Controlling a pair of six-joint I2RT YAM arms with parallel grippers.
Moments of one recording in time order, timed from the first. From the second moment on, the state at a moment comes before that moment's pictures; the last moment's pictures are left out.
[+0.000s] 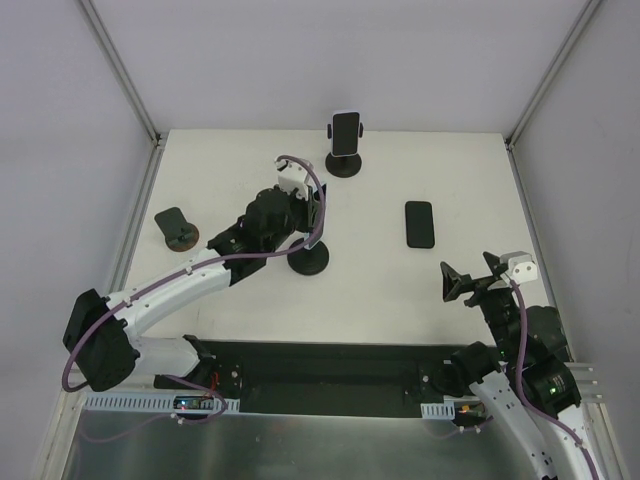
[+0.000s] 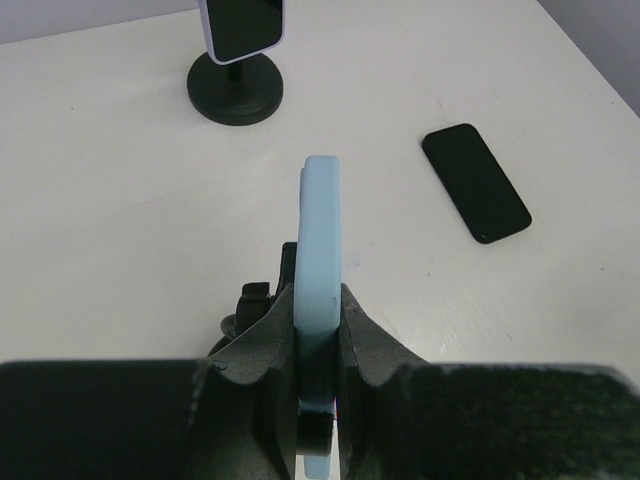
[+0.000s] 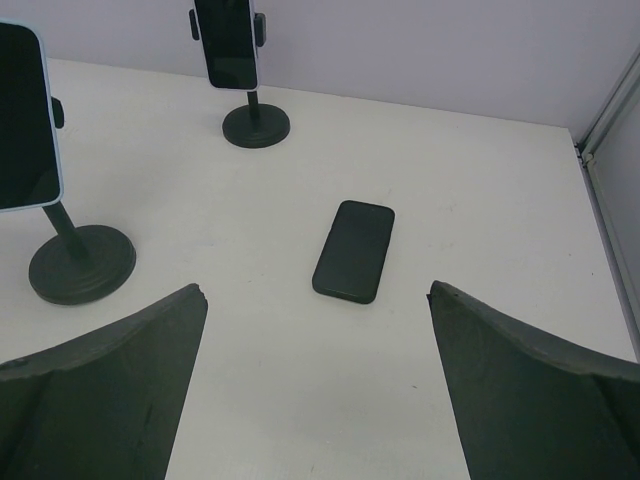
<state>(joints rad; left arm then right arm) -0.75 1.25 0.96 0.03 -0.22 -0.23 0.49 0.04 0.57 -0.53 0.24 -0.02</state>
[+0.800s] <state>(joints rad) -0.89 1.21 0.96 0.10 -0.54 -0.35 0.50 0.28 0.72 -0.59 0.12 0.07</state>
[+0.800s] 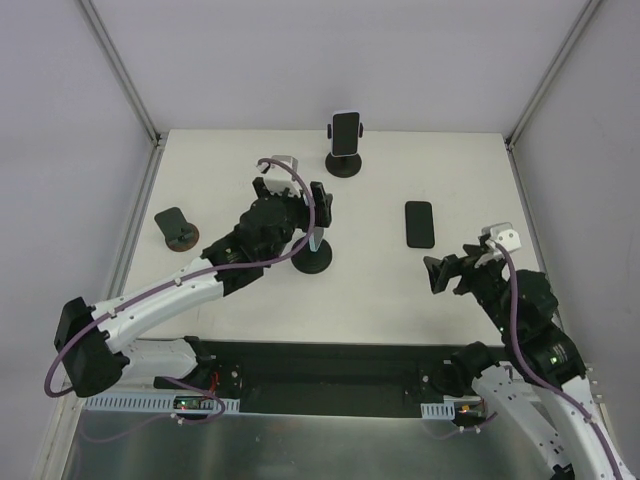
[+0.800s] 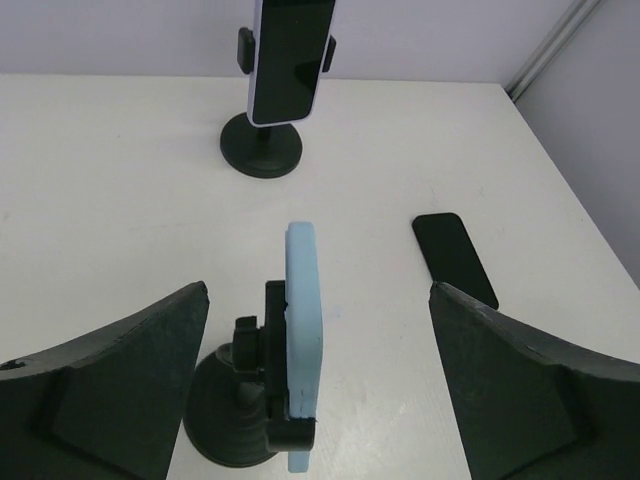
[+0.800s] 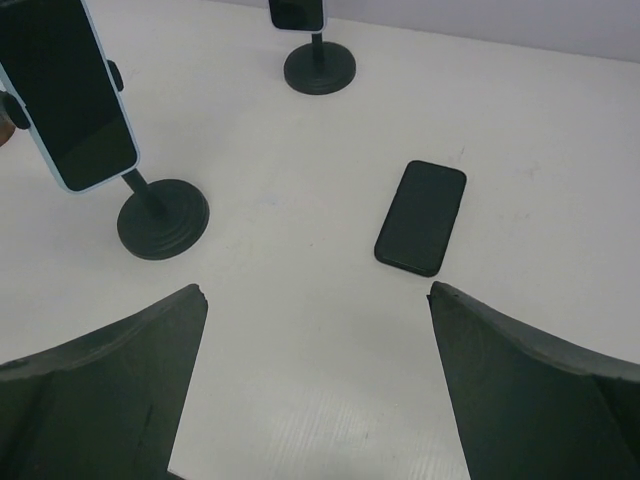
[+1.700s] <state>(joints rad) -0.54 0.72 0.87 -0.35 -0.28 0.04 0.88 1.30 1.48 -0.77 0.25 0.29</state>
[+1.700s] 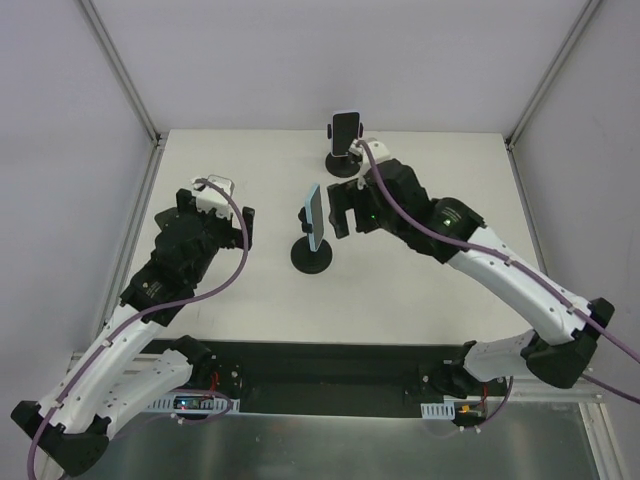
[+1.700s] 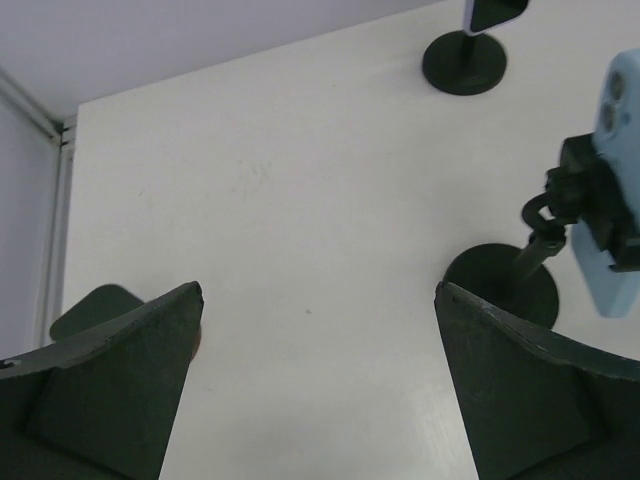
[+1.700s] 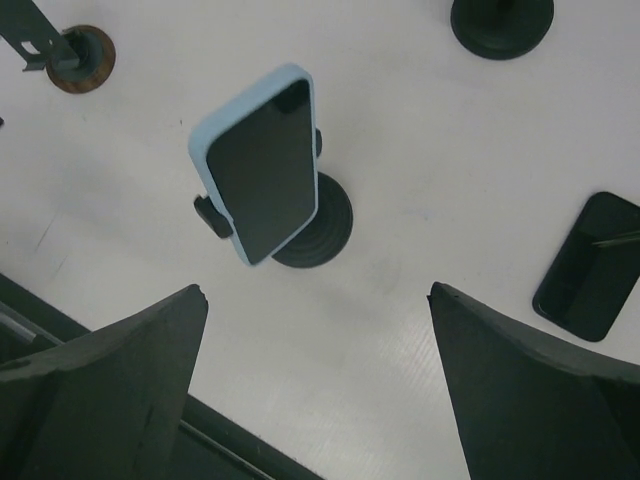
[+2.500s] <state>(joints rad) -0.54 0.64 0.76 -0.21 -0.43 0.11 1.05 1.71 1.67 -0.60 0.60 0.29</state>
